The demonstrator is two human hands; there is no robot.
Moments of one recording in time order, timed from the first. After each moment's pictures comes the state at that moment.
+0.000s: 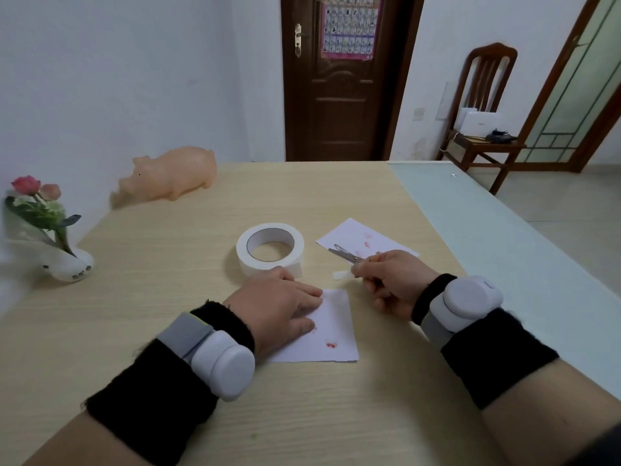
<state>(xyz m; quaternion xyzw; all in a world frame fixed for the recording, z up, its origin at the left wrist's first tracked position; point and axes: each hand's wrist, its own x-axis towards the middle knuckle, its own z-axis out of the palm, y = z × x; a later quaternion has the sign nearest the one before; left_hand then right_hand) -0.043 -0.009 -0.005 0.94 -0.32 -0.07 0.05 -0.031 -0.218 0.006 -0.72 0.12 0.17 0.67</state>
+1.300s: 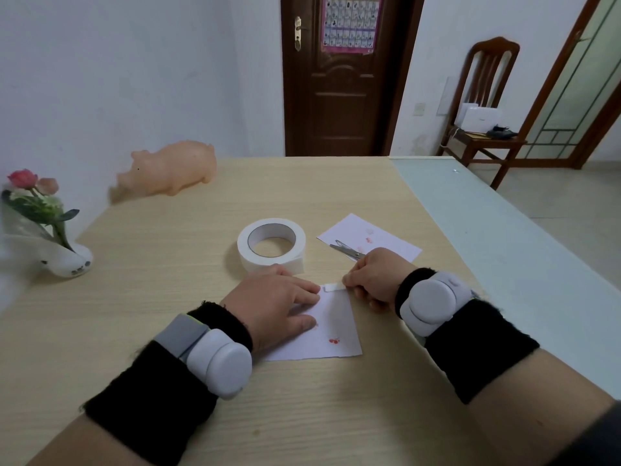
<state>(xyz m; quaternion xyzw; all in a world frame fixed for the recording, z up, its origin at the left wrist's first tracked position) -0.046 -0.006 -0.004 0.95 -0.31 -0.05 0.08 -0.024 -0.198 0.009 -0.88 0.09 0.17 0.43</state>
